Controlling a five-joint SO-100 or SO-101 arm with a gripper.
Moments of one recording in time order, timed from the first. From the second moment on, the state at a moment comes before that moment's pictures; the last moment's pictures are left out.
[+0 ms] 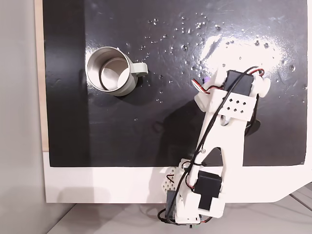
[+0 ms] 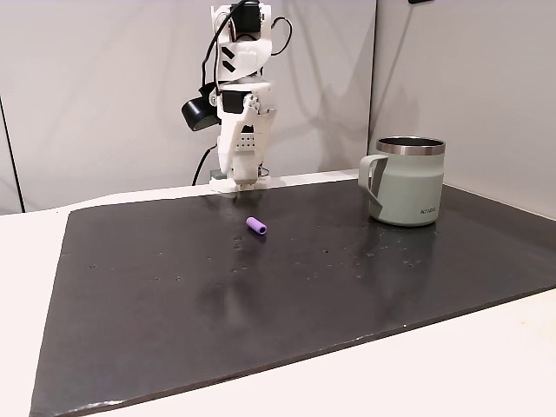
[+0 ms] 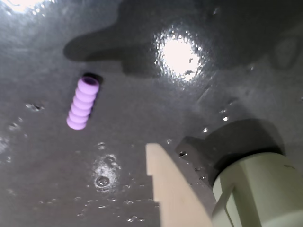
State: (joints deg) arm 12.7 91.9 84.9 96.9 44.3
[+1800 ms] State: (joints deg) arm 12.2 69.2 60.6 97.5 38.4
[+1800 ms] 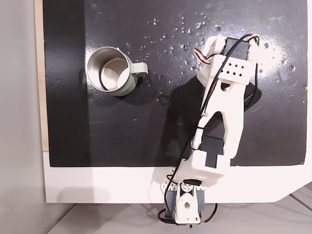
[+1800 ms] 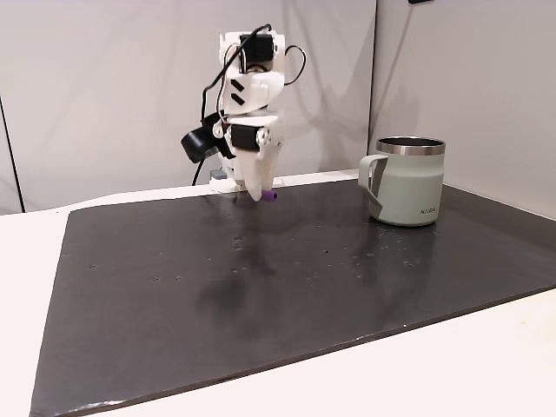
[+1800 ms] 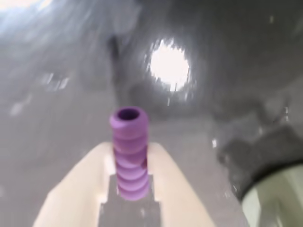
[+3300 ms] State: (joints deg) arm -37.6 81.0 44.4 94.3 23.9
